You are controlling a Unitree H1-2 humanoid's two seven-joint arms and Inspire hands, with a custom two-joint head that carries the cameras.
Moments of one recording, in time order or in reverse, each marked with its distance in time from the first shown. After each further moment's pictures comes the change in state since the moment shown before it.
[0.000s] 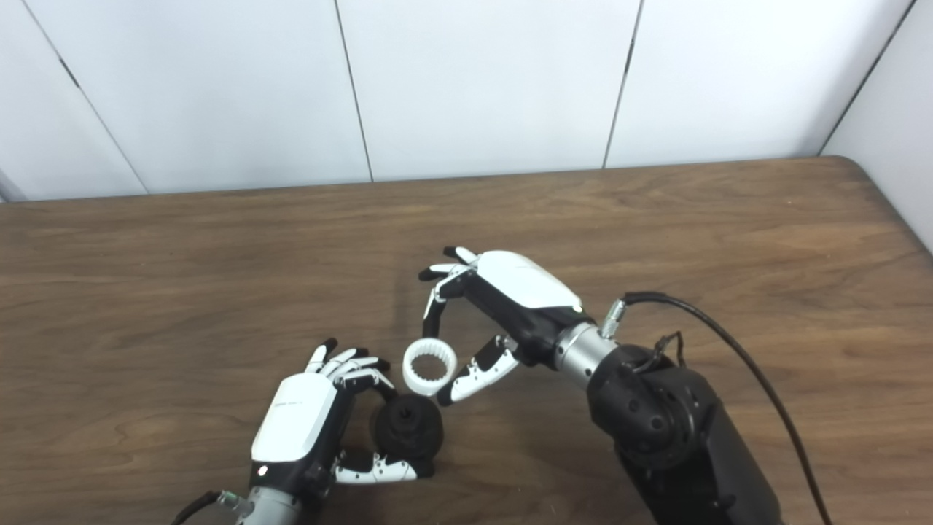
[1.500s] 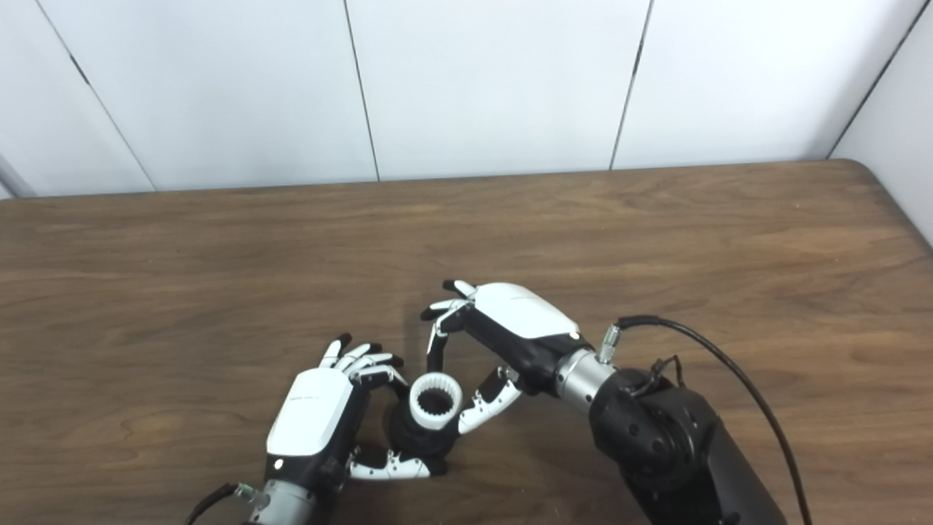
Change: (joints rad) left arm -0.015 -0.011 -0.025 0.007 0.033 0.019 0.001; right arm 0.040 -0.028 0.033 0.027 0.009 -0.052 0.004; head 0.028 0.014
